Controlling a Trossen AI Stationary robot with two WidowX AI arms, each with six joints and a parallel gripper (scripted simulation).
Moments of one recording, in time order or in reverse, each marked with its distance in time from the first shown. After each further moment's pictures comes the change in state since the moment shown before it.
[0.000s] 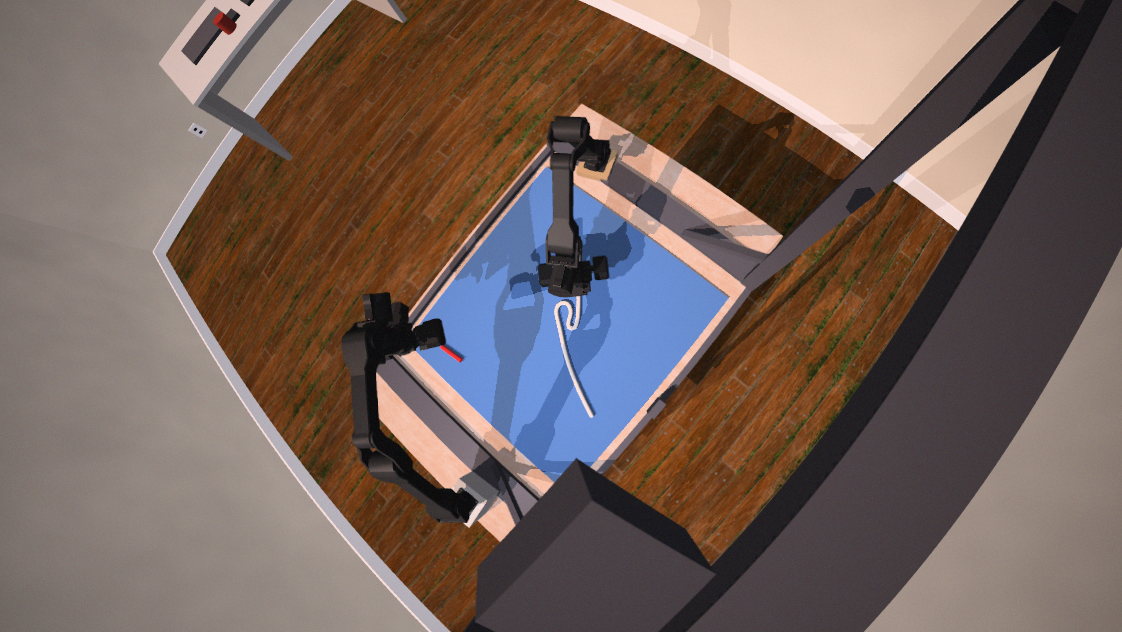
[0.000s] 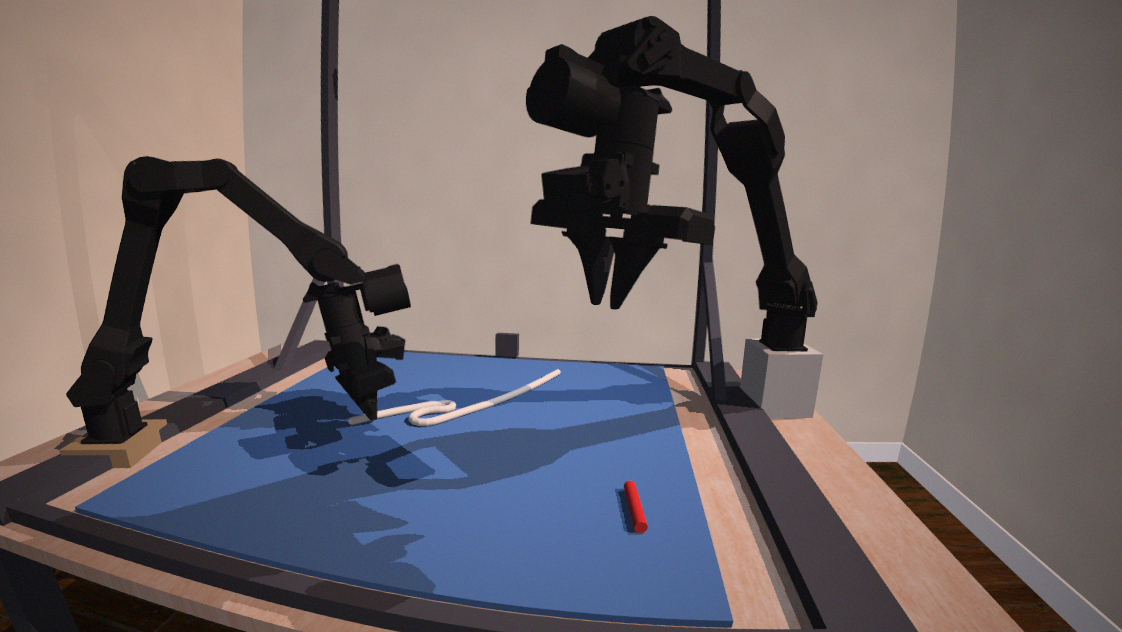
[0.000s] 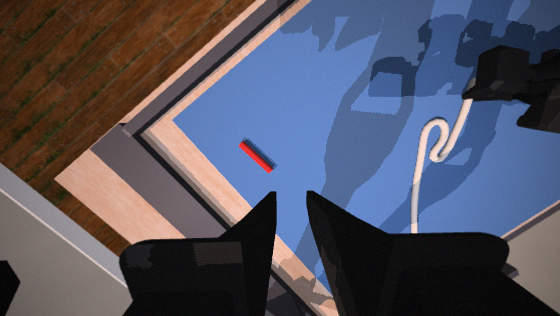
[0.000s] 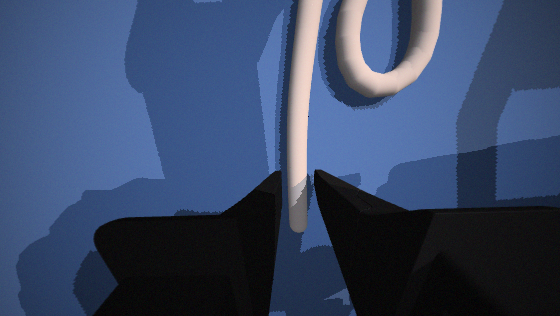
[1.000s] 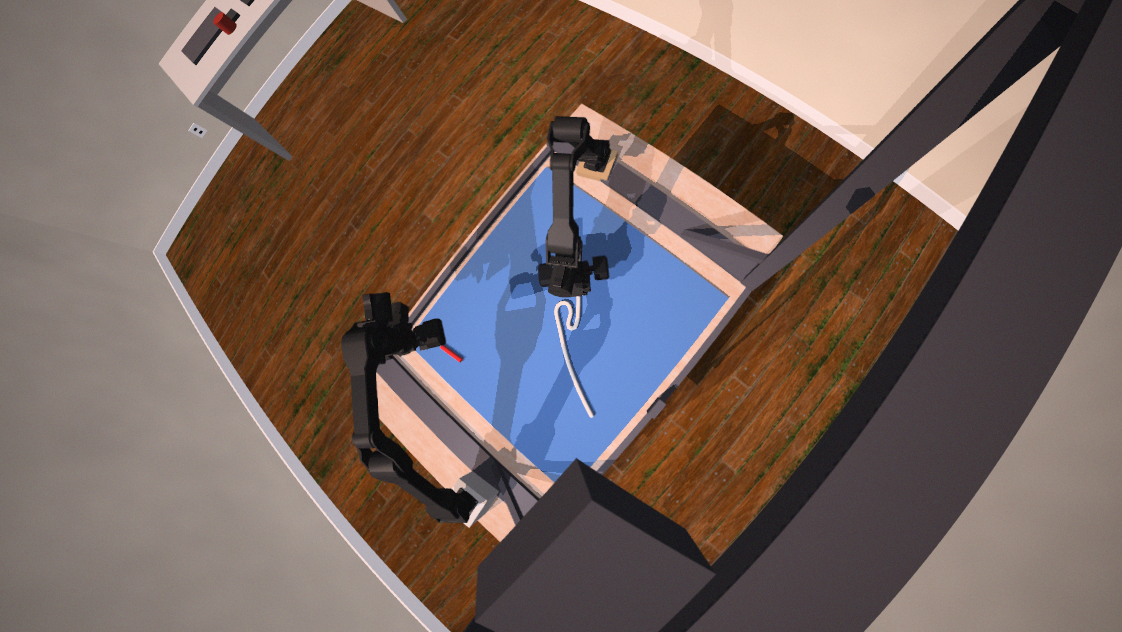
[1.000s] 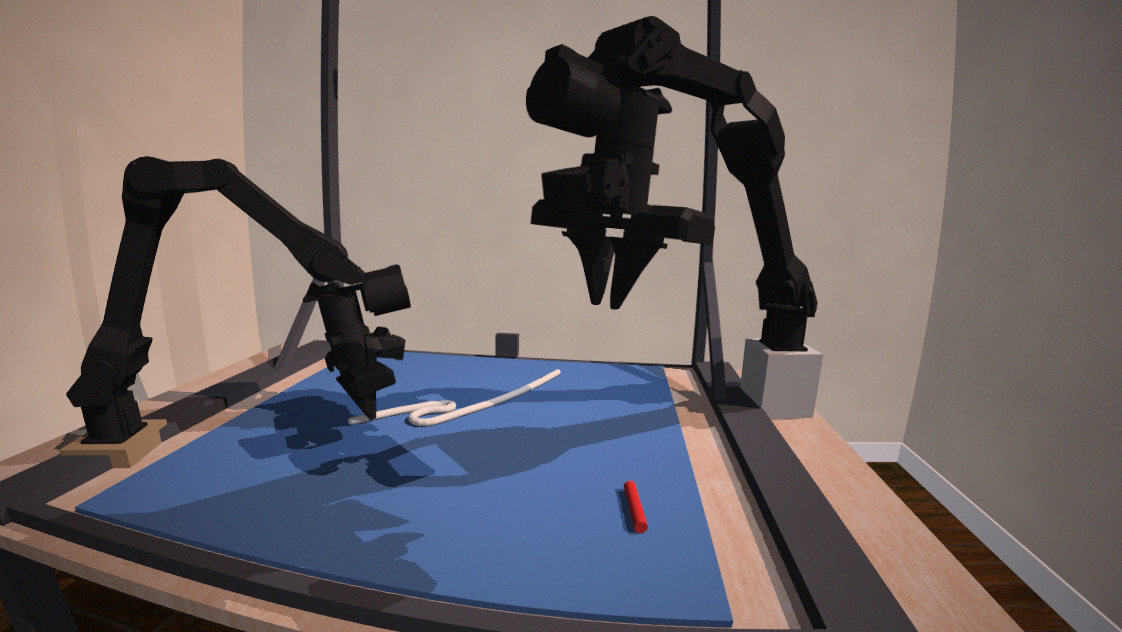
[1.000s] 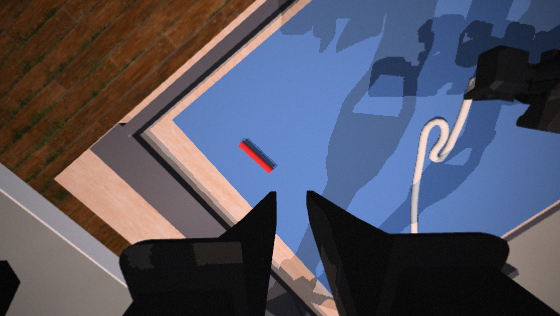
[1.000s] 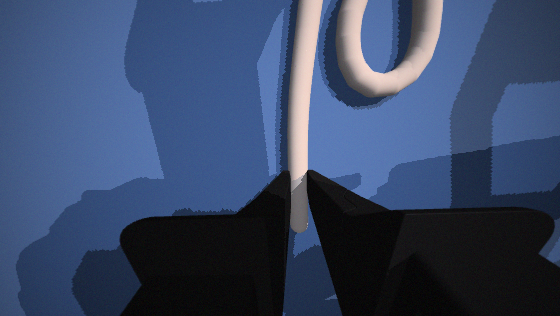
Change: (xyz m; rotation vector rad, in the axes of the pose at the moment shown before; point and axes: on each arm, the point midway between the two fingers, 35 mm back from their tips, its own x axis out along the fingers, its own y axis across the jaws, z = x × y) left arm 0.000 0.000 0.000 0.000 0.000 0.000; right arm 0.000 0.000 0.000 0.000 0.000 0.000
